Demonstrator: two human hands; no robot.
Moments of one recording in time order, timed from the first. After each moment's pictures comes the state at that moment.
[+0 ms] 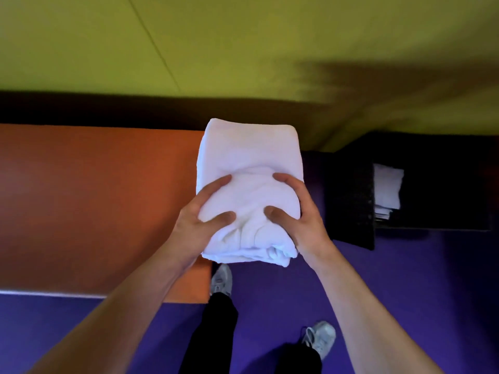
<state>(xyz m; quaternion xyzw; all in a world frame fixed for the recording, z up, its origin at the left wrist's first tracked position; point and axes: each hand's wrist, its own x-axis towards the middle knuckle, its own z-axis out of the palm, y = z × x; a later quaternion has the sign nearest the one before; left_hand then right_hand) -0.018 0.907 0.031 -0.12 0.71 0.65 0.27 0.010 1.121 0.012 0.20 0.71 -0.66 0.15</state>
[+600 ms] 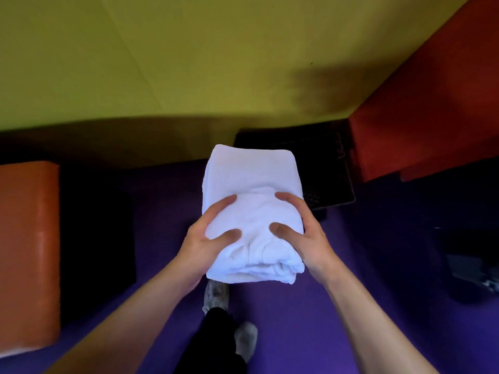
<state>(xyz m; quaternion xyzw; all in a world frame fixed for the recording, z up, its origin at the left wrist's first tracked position) 0.072 1.252 0.029 -0.05 0.69 0.62 0.36 0.144 1.460 0.032 0.28 0.69 -0.66 0.10</state>
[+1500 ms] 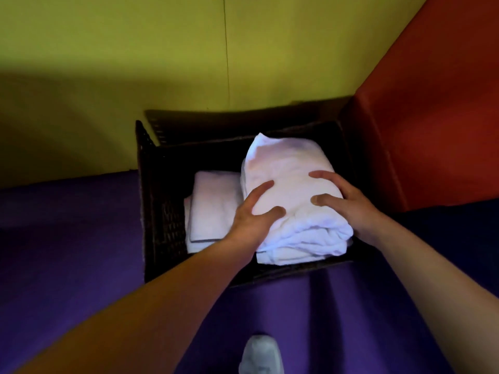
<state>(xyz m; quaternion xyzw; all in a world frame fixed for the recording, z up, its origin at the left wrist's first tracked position) -0.002 1.578 -0.336 -0.10 0.68 0.63 0.36 0.044 1.786 -0.309 0.27 0.73 -0.61 0.12</state>
